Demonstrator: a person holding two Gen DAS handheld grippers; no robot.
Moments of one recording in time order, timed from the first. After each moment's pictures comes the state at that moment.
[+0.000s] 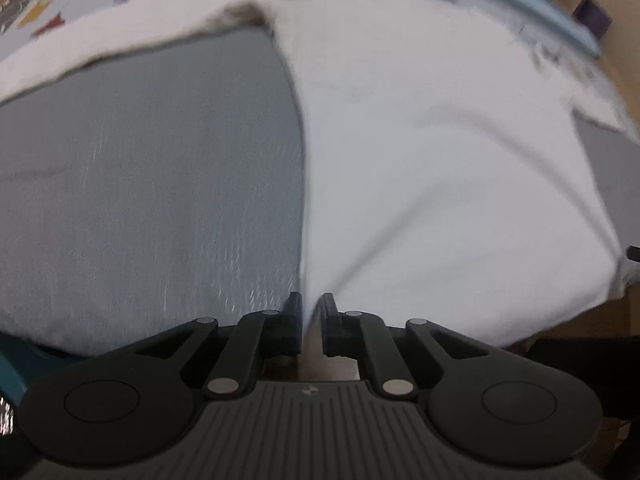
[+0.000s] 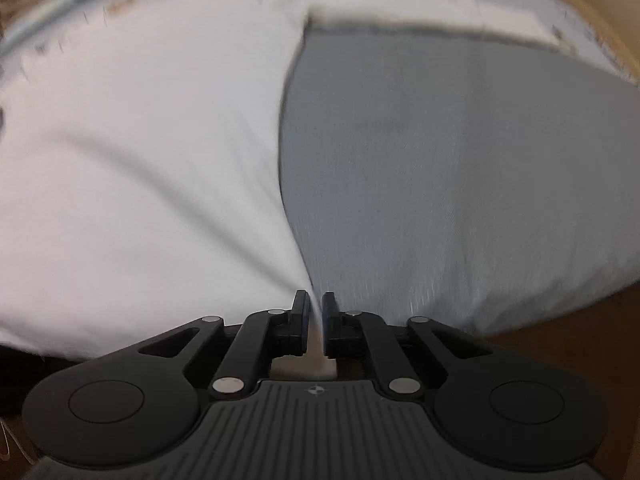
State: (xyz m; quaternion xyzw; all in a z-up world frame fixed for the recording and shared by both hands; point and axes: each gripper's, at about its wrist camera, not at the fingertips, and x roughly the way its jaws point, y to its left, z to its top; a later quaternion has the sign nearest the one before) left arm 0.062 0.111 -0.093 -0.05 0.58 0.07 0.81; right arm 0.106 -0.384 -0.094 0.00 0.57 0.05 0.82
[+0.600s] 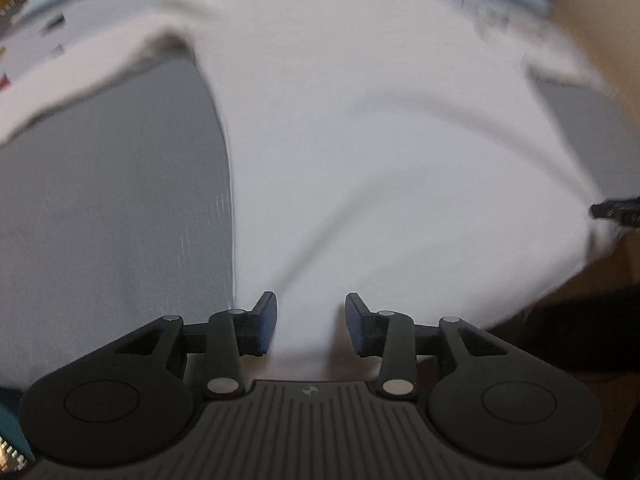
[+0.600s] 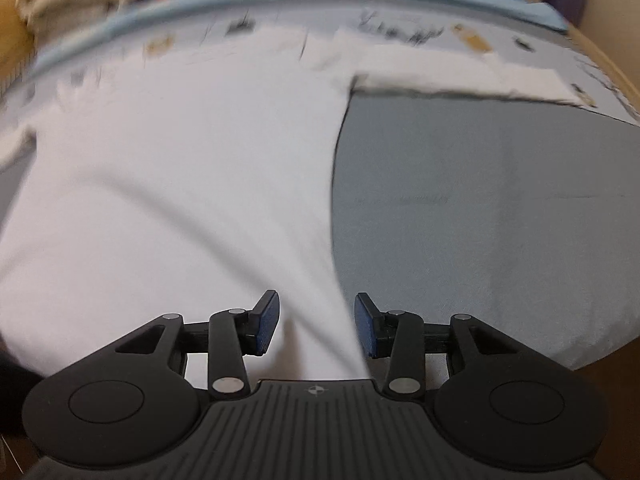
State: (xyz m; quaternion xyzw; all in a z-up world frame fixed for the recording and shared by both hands) left arm 0.068 0.053 -0.114 0.01 0.61 0.01 0.80; right arm 0.115 -0.344 -0.102 -0.03 0.54 0.09 0.84
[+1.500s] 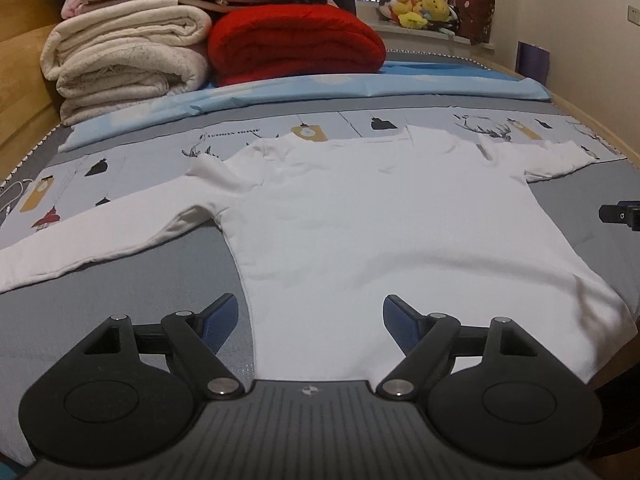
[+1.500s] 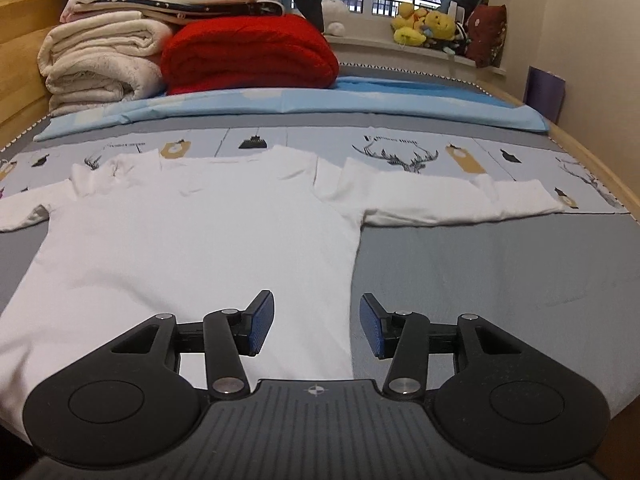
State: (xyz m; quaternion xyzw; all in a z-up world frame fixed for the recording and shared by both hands) left arm 0.066 0.030 -0.056 0.04 0.39 0.02 0.92; right arm 0.114 -0.327 -0.050 -0.01 0.36 0.08 0.93
